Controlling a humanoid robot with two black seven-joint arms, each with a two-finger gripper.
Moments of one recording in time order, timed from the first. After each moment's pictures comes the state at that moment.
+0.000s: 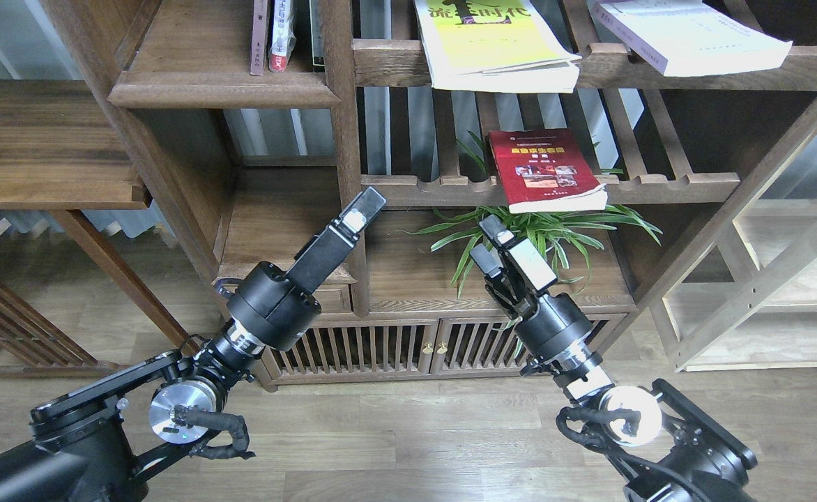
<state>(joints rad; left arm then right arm) -0.49 0.28 -0.49 -1.46 0.01 -0.49 -0.49 0.12 -0.16 0.99 1.24 0.25 0.58 -0.02</state>
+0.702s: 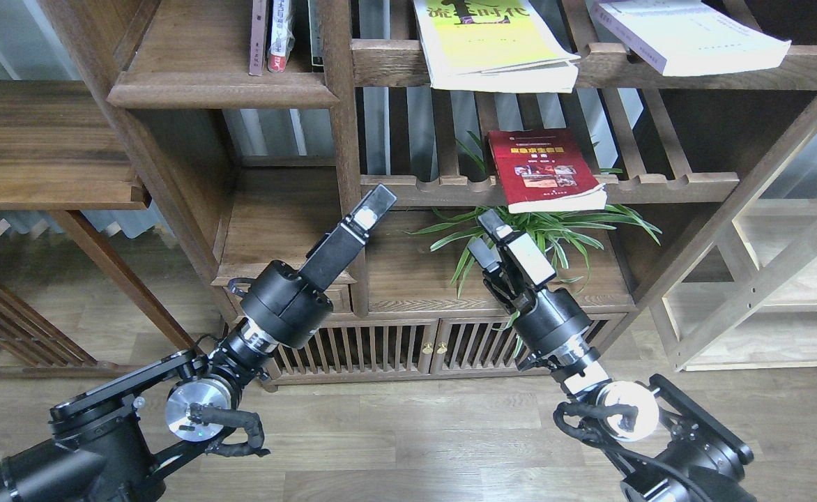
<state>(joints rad) -0.49 0.23 -0.50 -1.44 0.02 -0.49 -0.49 0.15 -0.16 0.99 1.24 0.25 0.56 -0.01</state>
